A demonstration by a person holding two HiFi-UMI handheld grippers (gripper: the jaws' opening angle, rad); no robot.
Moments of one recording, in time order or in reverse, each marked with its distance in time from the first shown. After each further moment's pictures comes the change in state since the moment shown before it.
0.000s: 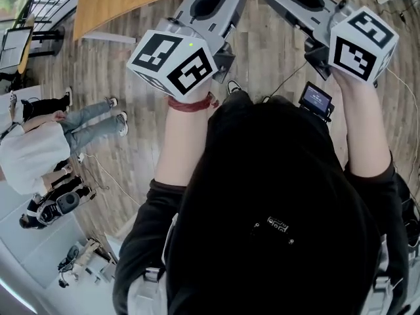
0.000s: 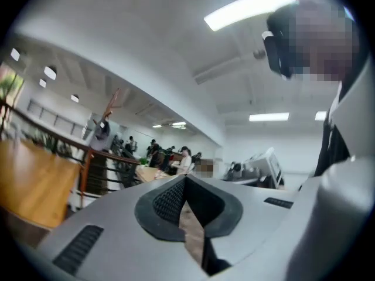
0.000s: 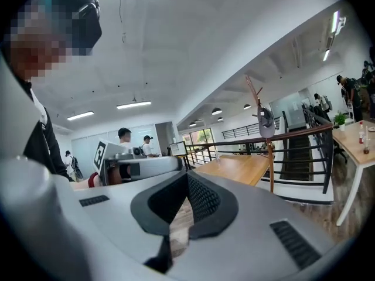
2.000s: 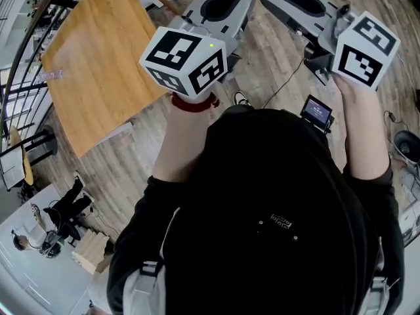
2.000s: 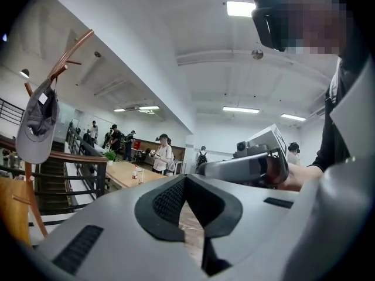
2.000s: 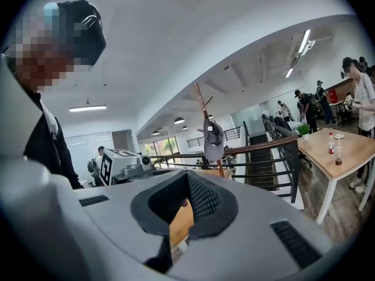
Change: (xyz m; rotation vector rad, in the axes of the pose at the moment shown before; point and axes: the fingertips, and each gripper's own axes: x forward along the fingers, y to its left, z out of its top) left arm 0.171 -0.088 -0.046 0.113 0.146 -0.495; right arm -0.135 -0.094 0.012 0.060 -0.130 -0.438
